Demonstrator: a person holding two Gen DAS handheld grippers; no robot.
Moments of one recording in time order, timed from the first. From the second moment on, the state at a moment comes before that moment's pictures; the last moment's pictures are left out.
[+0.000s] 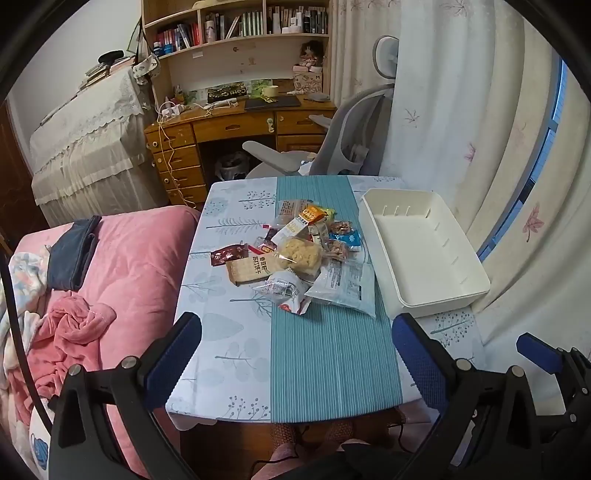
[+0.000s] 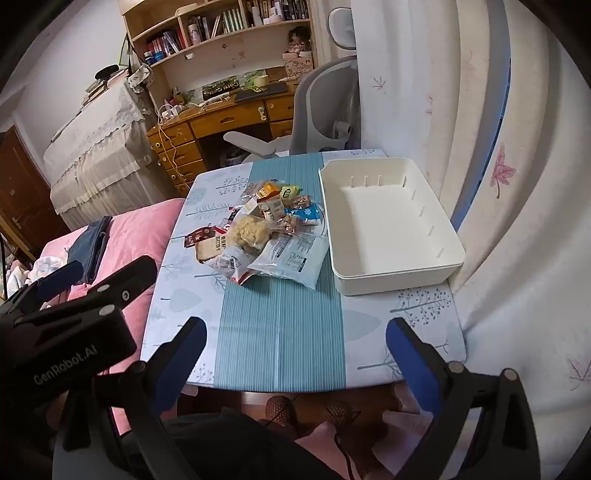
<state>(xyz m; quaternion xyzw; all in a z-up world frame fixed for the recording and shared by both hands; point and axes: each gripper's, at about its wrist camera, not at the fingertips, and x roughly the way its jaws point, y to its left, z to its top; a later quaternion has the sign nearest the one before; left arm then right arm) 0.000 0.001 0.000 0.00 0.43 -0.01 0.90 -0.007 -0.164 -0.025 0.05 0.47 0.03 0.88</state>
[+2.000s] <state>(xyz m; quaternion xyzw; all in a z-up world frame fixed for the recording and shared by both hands) 0.046 0.045 -0.027 0.01 0.45 -0.10 0.89 0.012 -0.120 -0.040 0.10 0.49 -0.03 0.86</state>
